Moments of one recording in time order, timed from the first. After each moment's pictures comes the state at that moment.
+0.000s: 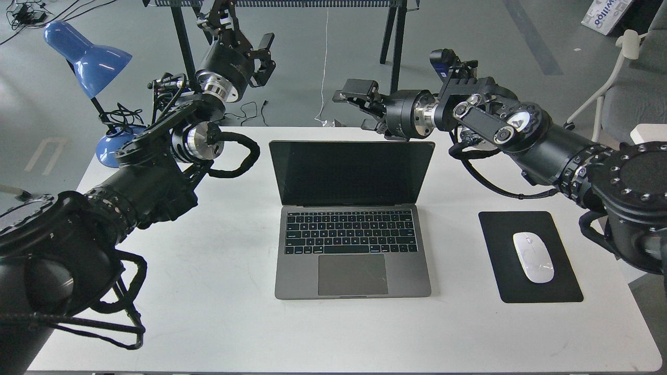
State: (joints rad) left arm -1.10 0.00 -0.53 -0.34 -0.02 -0.26 -0.49; right arm 1.35 0.00 -0.34 0.38 -0.26 0.49 0.26
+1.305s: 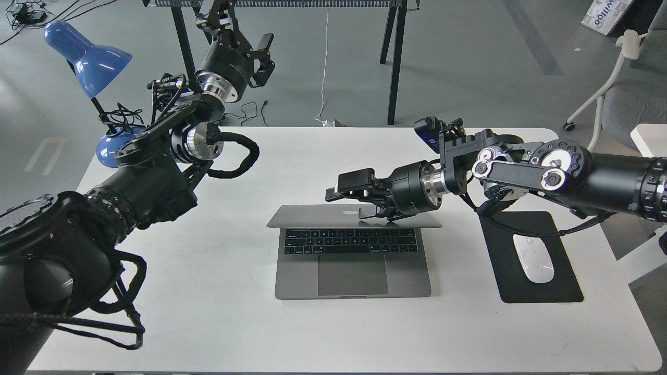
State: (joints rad) left arm -1.10 0.01 -0.53 -0.34 -0.02 -0.26 -0.49; right arm 1.36 -0.28 -0.40 1.02 -0.43 0.49 0.25
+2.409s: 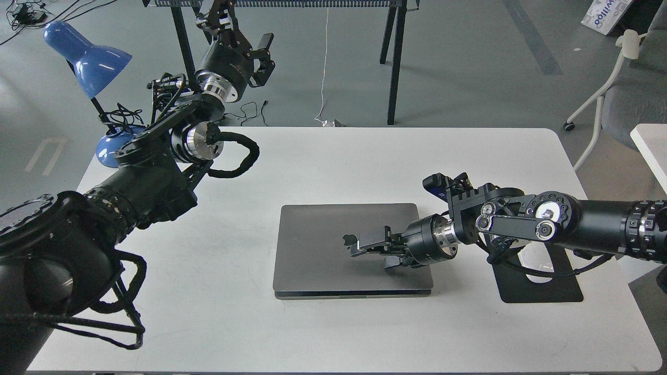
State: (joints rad) left arm -1.10 0.01 -0.53 -0.34 -0.02 -0.26 -0.49; right arm 1.19 -0.26 -0.48 1.01 -0.52 0.42 0.23
